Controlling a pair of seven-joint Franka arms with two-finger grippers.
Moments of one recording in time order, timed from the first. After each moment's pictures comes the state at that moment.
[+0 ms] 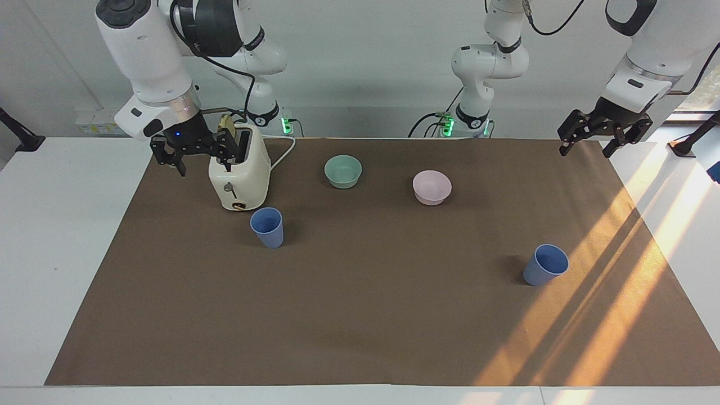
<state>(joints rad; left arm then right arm) -0.08 0.01 0.06 -1.51 -0.02 1.54 0.09 0.08 0.07 -0.02 -1.54 -0.02 1.61 -0.07</state>
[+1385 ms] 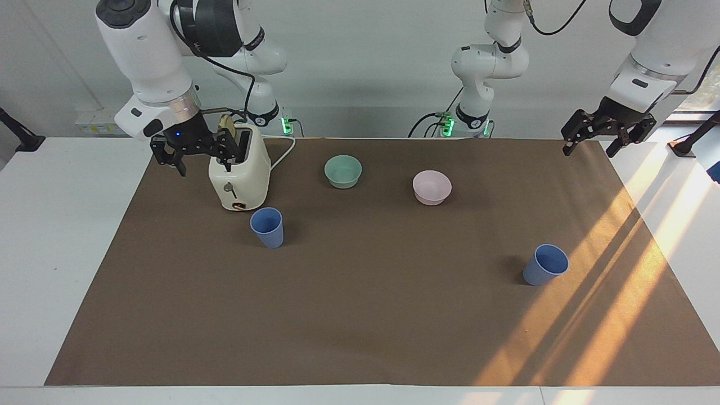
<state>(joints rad) -0.07 0.01 0.06 -1.51 -0.02 1.54 0.12 0.08 0.07 -0.02 -1.54 -0.02 1.61 -0.07</state>
